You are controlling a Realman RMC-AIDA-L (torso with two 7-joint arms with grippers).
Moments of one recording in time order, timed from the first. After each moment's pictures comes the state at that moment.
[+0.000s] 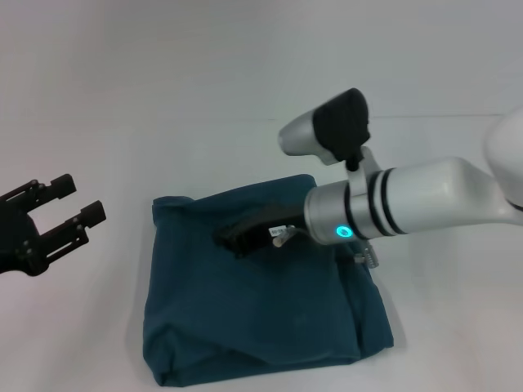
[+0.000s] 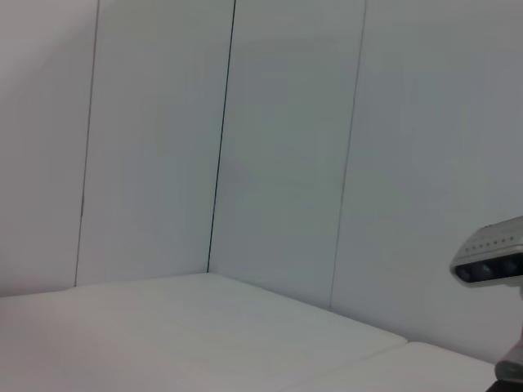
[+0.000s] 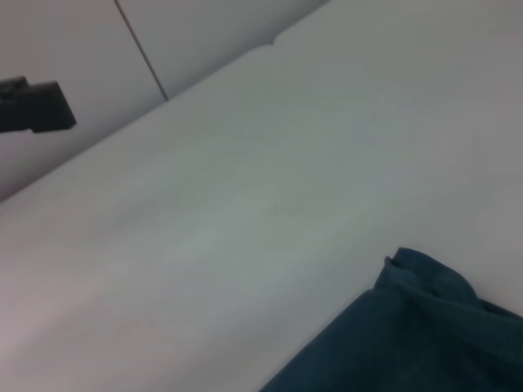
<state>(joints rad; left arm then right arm) -0.27 -2.16 0.45 0.90 1.79 1.68 -1.28 0.88 2.11 -1.65 -0.55 -1.65 -0.79 2.05</state>
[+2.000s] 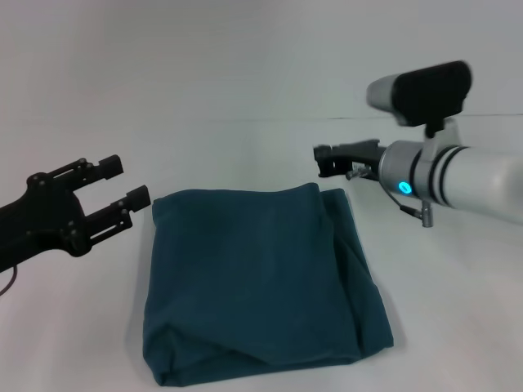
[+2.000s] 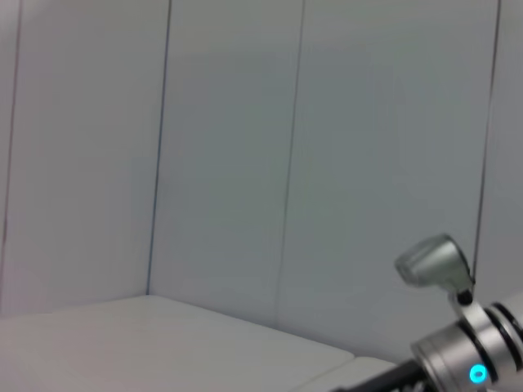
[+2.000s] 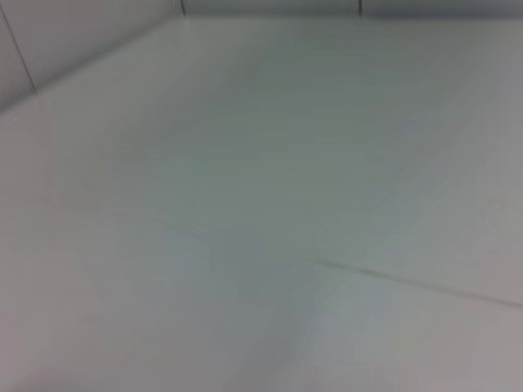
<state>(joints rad) -0.36 -2.16 0.49 0.86 1.80 1.69 -1.25 0.76 2.09 -1.60 -0.59 -1.64 -0.34 2.05</state>
